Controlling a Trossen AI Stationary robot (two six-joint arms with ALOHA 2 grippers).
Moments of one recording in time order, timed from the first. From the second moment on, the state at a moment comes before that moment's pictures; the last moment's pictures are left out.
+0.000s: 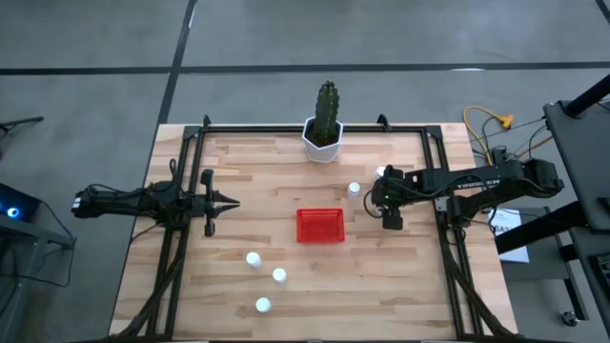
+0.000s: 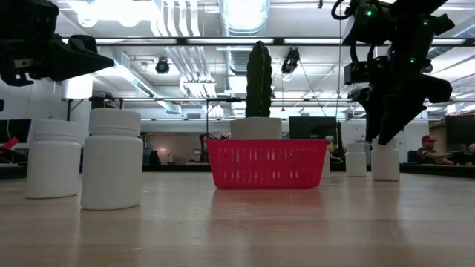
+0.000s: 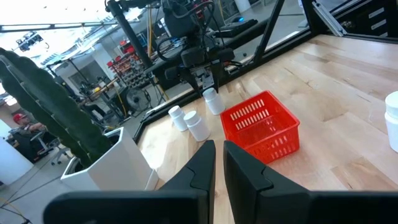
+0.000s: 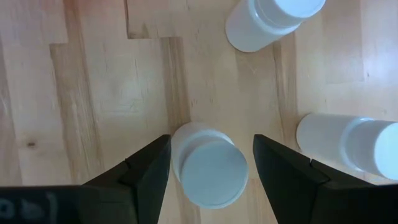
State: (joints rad) left arm -0.07 0.08 0.11 -0.13 -0.11 0.49; right arm -0.07 1.19 0.68 -0.73 0.15 0.01
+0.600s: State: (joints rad) left arm -0.07 0.08 0.11 -0.13 -0.11 0.49; right arm -0.09 1.19 0.68 -0.73 0.15 0.03
